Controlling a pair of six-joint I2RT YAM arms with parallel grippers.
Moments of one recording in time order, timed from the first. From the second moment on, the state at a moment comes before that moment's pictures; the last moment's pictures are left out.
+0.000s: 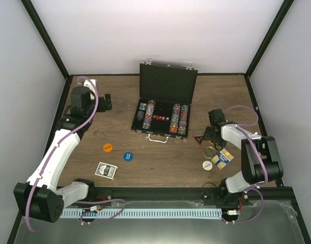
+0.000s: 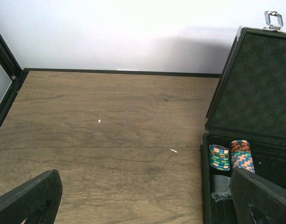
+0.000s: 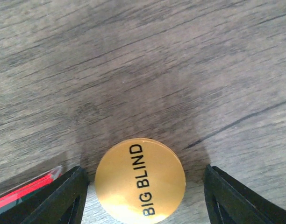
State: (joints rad) left arm -0.20 1.13 1.05 -0.39 -0.12 -0.15; right arm 0.14 1.50 0.73 -0.49 0.18 0.52
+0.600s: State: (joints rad) left arm -0.20 1.13 1.05 -0.39 -0.12 -0.15; right arm 0.17 1.53 0.75 -0.47 0.18 0.52
